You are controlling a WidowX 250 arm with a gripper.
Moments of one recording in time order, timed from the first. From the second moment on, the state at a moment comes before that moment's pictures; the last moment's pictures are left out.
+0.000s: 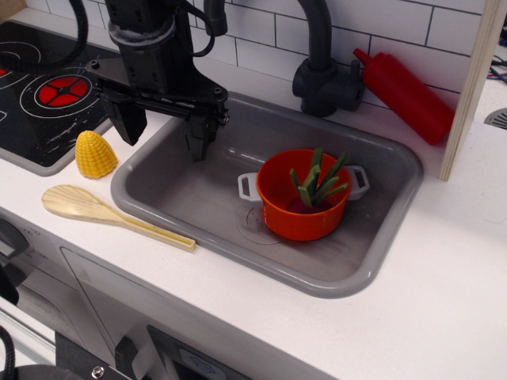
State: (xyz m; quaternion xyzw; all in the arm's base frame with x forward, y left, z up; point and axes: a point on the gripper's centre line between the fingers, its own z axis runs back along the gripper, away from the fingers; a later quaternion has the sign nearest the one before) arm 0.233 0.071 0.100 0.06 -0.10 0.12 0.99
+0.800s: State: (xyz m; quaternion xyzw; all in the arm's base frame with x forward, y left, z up) arm 0.265 0.023 0.089 0.01 -0.09 0.14 0.99
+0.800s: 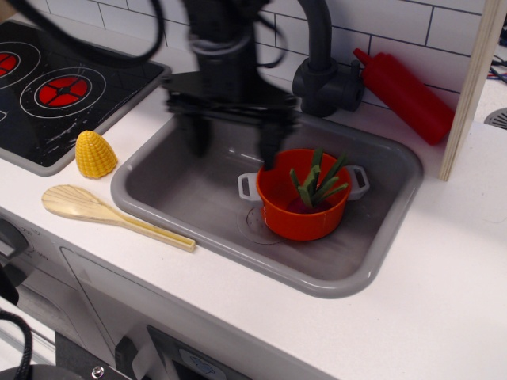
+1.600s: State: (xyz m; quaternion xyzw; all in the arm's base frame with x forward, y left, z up) arm 0.304 -0.020 0.049 0.04 -0.09 0.20 0.98
